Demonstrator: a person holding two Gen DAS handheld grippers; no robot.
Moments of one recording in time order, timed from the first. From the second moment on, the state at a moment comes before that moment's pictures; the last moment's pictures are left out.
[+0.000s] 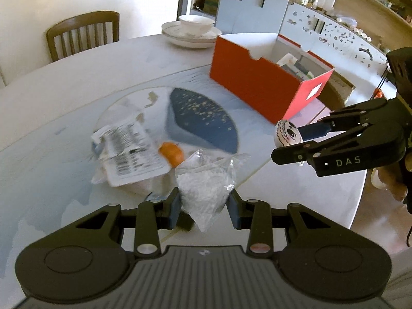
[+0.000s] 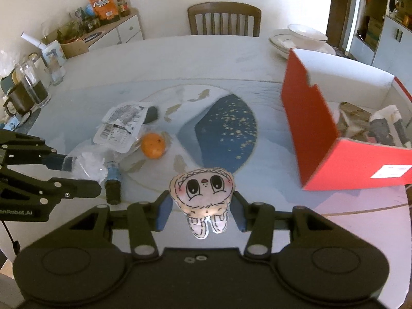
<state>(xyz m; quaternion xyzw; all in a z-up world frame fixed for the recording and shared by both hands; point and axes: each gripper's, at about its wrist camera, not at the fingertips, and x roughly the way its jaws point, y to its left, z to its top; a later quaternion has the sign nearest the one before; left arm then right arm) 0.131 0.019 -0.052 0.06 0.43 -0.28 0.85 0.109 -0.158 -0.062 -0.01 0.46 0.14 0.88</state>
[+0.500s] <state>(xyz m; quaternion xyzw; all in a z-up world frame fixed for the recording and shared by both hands) 0.141 -0.058 -0.032 0.04 0.43 -0.31 0.85 0.110 -0.233 -0.041 0.00 0.45 0.12 0.88</state>
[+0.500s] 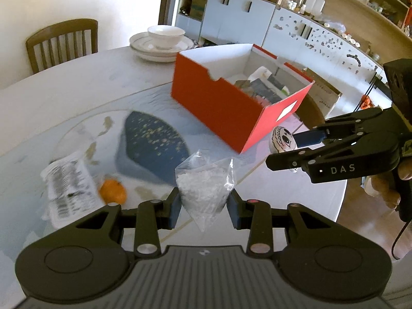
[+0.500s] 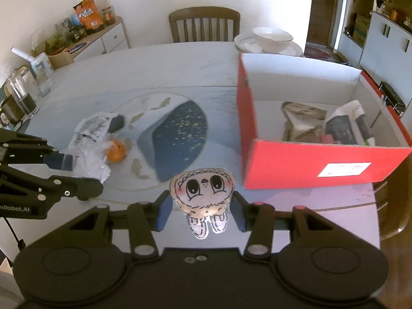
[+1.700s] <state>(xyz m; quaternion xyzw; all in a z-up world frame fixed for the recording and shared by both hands) 0.225 -0.223 0.010 0.08 0.38 -0.30 0.87 0.183 -0.388 0.000 -0.02 0.41 0.12 0.91</state>
